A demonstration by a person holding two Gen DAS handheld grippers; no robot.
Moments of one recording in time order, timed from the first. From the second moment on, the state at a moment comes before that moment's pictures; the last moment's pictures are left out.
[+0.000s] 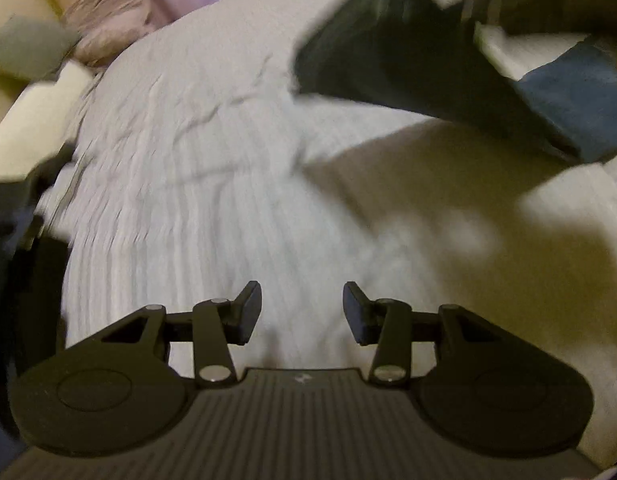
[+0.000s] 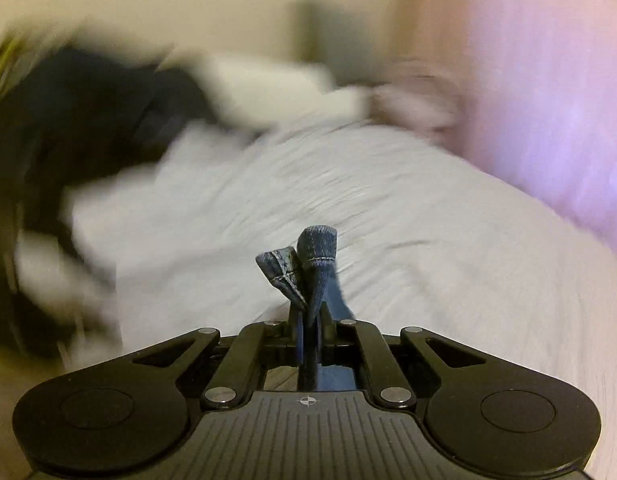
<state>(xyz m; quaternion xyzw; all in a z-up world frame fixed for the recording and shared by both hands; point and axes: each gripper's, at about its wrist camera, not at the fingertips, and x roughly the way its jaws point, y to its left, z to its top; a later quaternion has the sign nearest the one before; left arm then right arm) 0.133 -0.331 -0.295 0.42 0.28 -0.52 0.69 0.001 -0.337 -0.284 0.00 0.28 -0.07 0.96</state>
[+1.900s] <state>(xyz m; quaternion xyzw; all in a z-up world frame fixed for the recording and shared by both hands) -0.007 -0.561 -0.365 0.34 0.45 -0.65 0.51 -0.291 -0.595 -0.328 0.43 0.26 -0.37 0.78</state>
